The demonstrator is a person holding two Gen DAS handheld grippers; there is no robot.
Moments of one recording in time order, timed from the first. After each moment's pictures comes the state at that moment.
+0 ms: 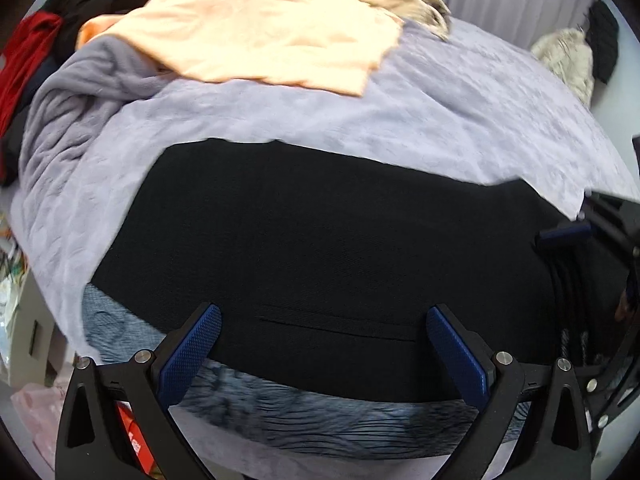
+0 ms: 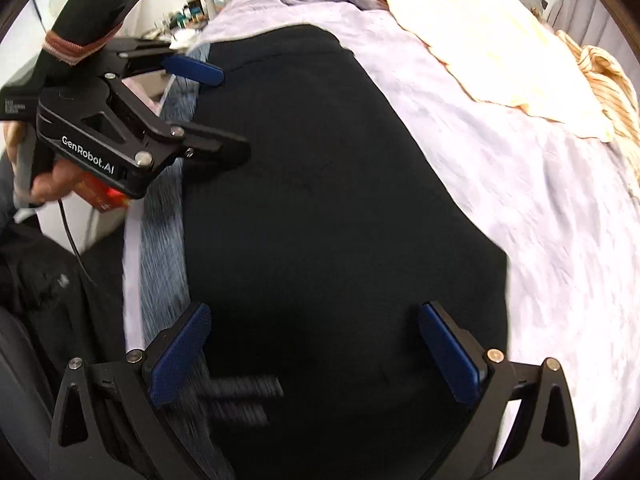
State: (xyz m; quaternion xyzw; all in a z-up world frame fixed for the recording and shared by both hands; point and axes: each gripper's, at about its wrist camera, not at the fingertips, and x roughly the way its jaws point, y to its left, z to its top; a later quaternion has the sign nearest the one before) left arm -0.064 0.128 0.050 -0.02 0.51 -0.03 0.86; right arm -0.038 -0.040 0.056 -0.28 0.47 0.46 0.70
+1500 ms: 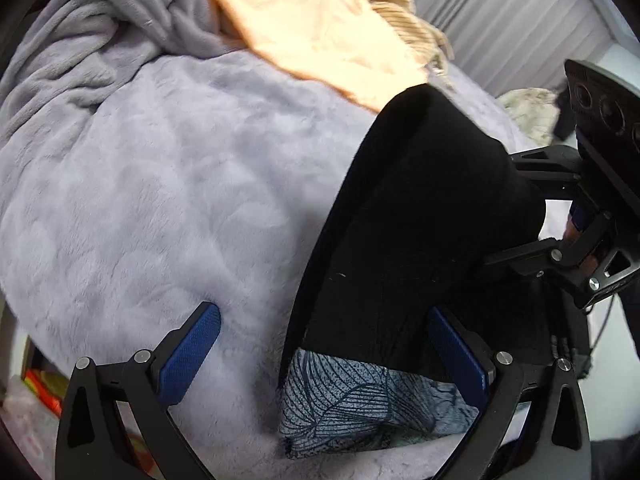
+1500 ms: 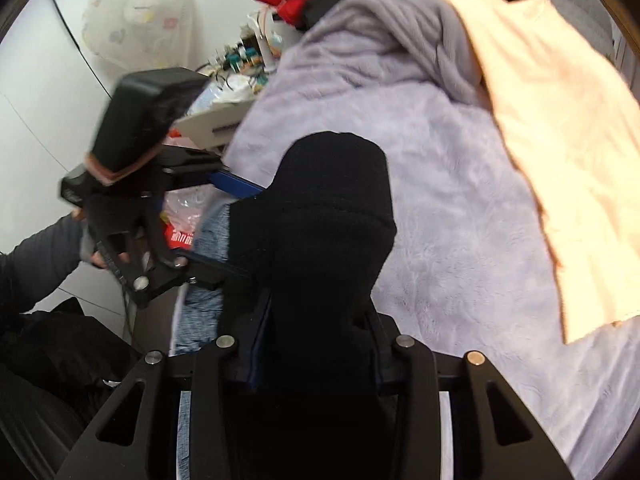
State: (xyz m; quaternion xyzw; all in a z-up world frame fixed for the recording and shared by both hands) left arm -0.041 0.295 0.035 -0.15 0.49 -0.16 0.84; right arm 0.034 0.123 0.102 -0.24 0.42 0.58 0.65
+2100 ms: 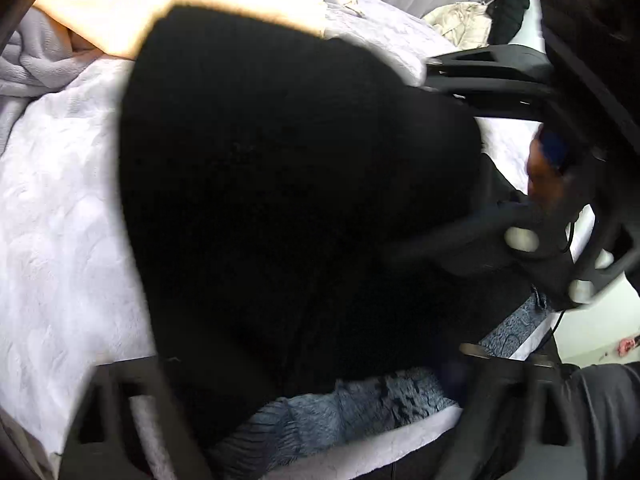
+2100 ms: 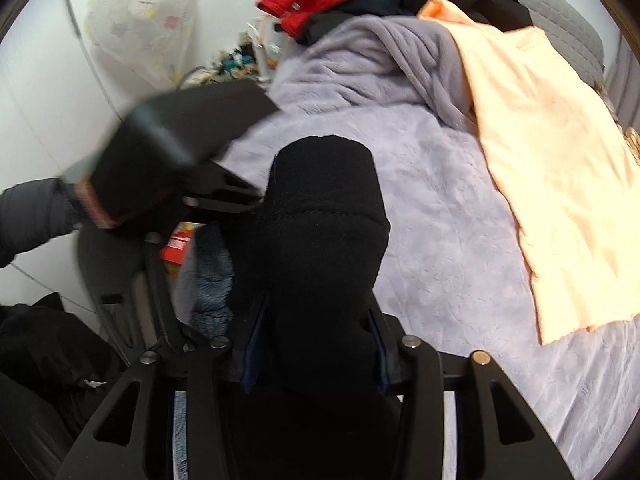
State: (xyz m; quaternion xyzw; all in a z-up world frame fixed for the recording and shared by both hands) left arm -0.017 0.223 0.042 -0.03 0.55 -0.27 0.79; right arm 0.024 0.125 0.108 -0.27 0.40 0.55 0.68
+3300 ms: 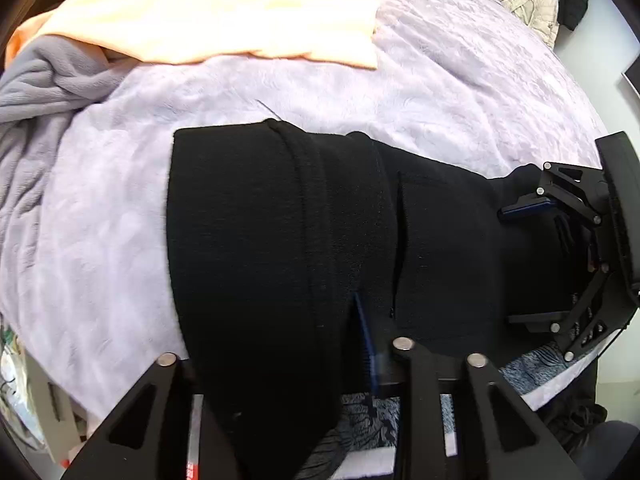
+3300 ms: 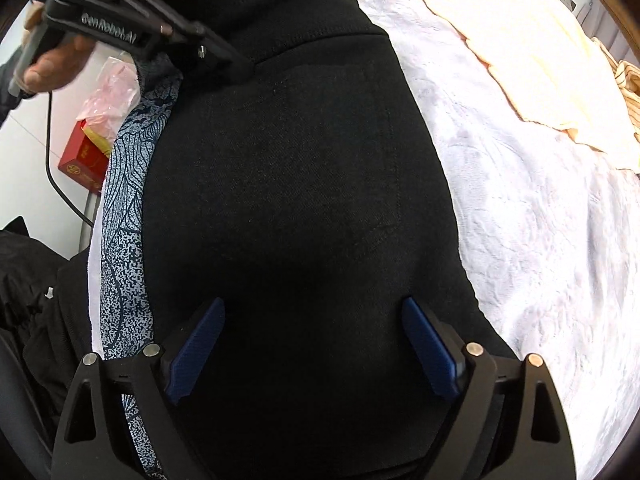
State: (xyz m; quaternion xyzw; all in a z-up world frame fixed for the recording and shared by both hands) left arm -0.001 0.171 0.074 0.04 0.60 -0.13 0.79; right arm -0.002 0.000 0.040 -0.32 0.49 0.46 0.67
